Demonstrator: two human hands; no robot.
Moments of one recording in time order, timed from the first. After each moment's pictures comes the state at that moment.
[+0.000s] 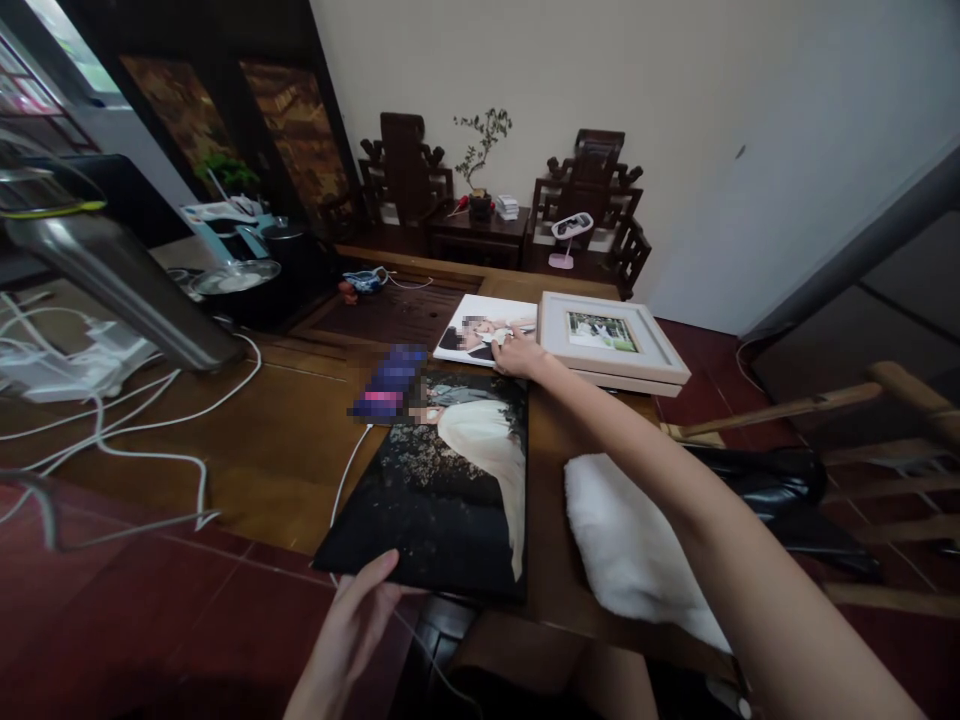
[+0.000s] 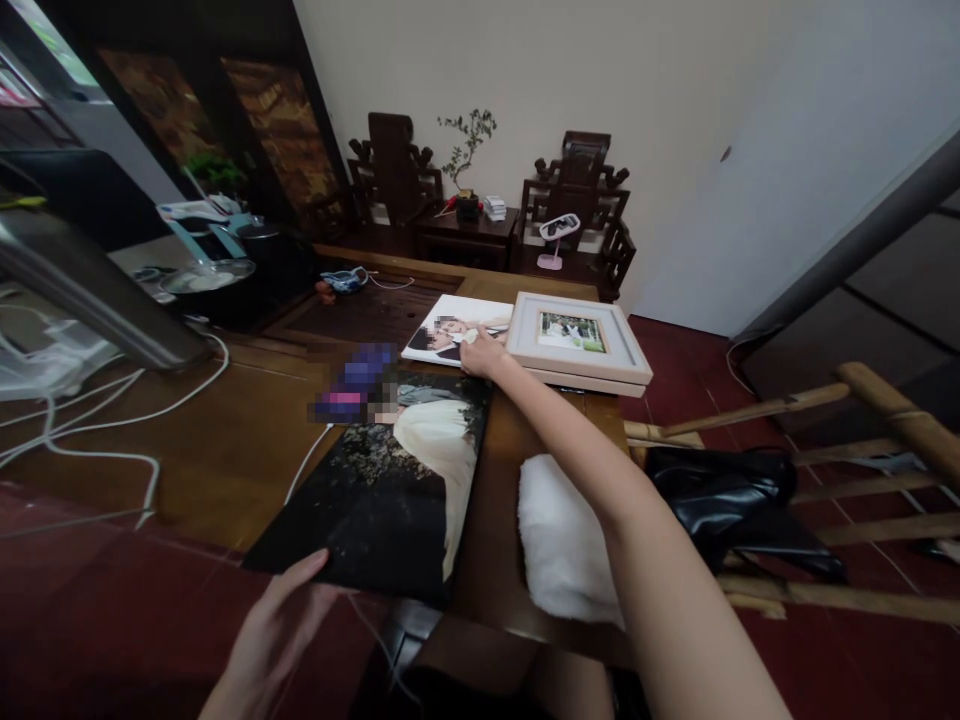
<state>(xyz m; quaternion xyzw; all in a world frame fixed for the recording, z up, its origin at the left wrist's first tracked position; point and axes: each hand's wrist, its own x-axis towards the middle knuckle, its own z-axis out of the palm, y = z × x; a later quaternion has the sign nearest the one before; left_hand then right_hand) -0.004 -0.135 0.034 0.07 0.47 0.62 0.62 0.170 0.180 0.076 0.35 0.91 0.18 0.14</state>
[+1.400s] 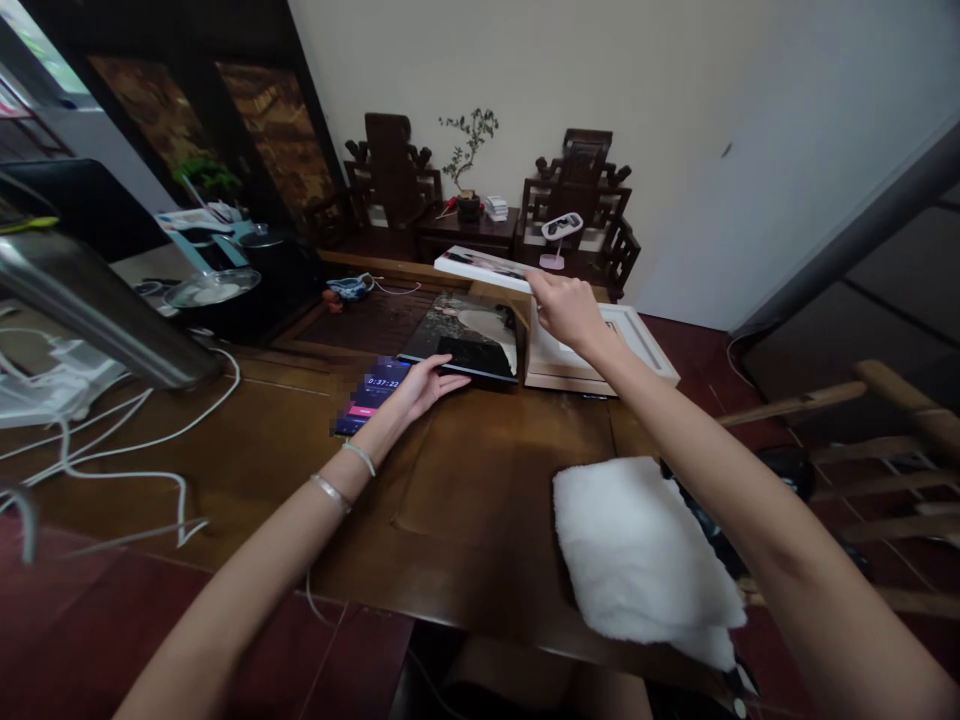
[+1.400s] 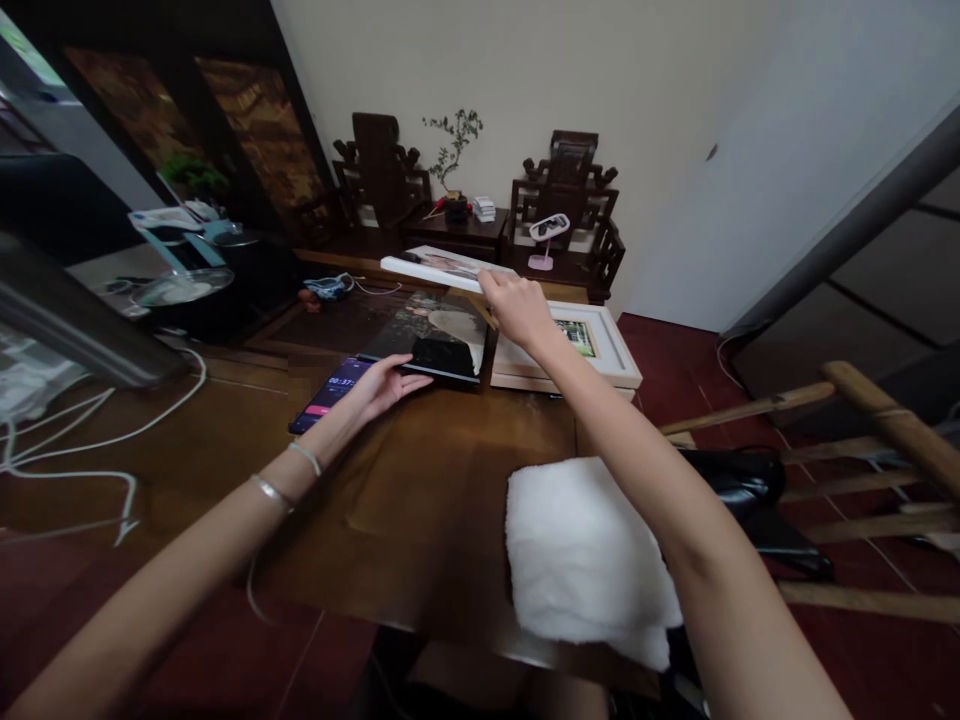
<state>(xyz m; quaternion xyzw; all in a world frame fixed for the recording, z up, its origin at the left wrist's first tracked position) 0.005 0.126 0.061 0.22 0.40 0.56 0.69 0.232 0.167 0.176 0.45 0.85 0.25 -0.15</state>
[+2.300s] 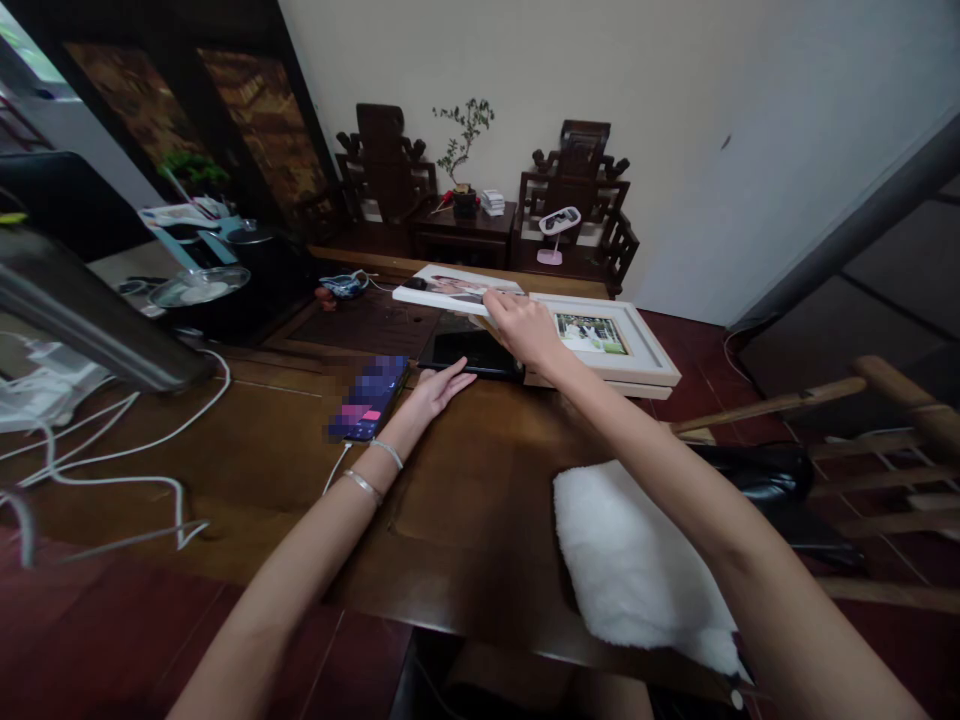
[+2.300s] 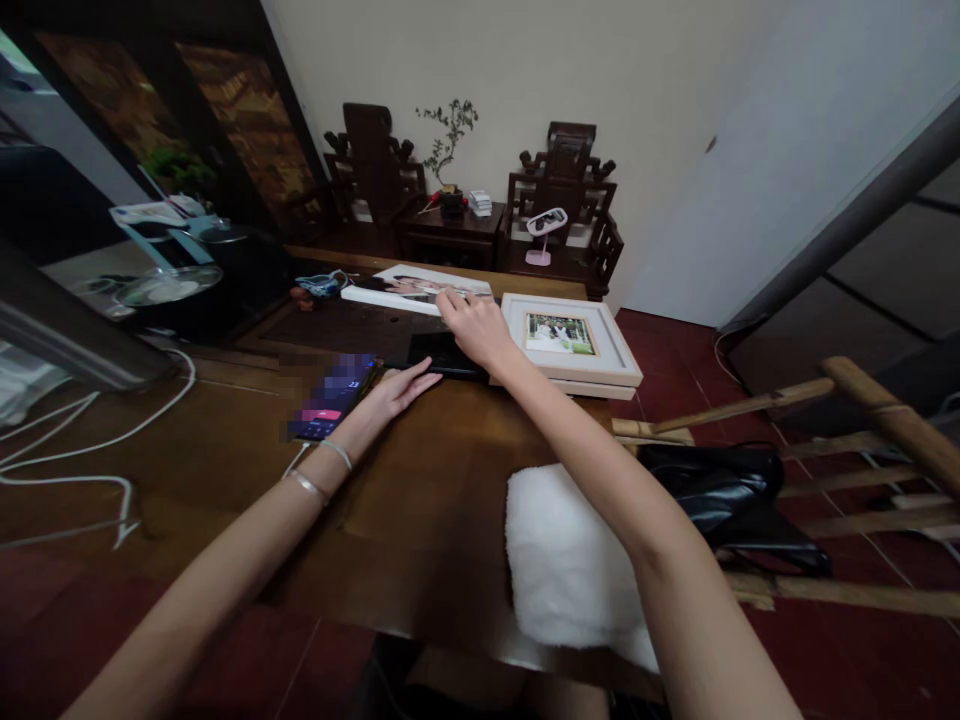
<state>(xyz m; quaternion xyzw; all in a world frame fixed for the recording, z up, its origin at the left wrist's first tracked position) 0.030 0.146 0.031 0.13 0.46 0.59 0.66 0.190 0.161 0.142 0.41 0.87 0.25 -0.13</state>
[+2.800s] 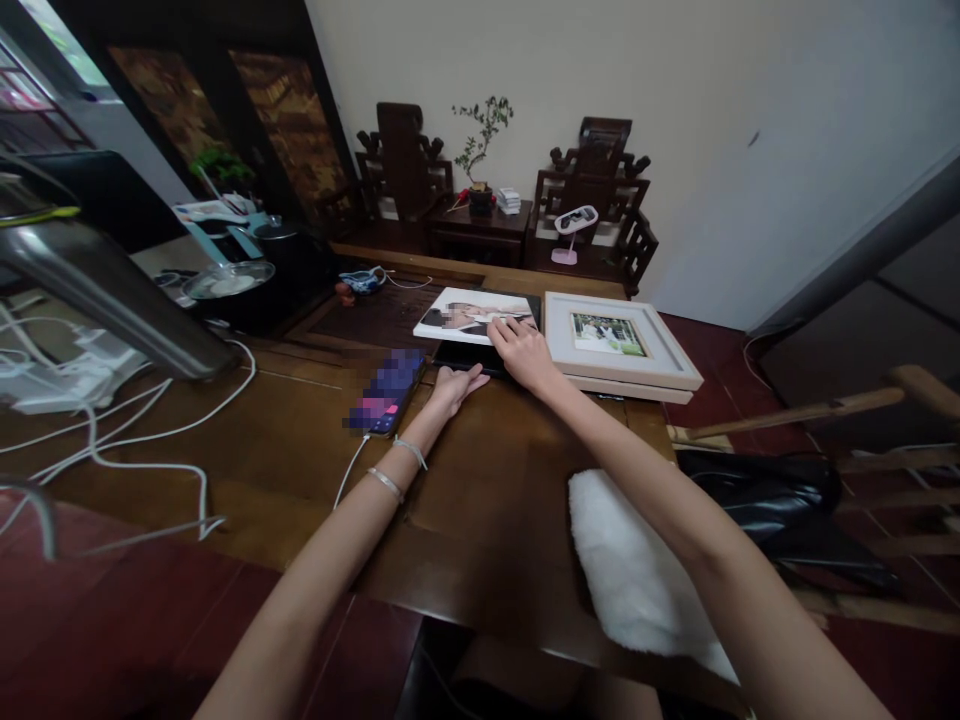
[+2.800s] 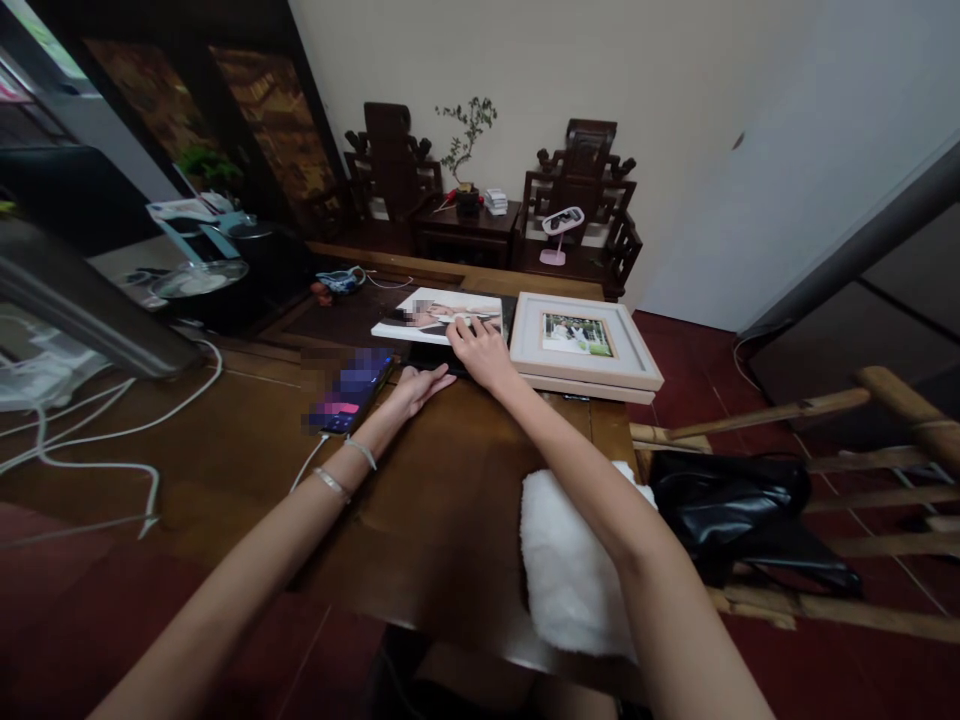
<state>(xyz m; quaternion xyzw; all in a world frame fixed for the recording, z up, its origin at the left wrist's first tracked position) 0.037 0.141 0.031 0.11 0.50 0.61 0.61 0.174 0.167 0.081 0.39 0.89 0.22 -0.11</state>
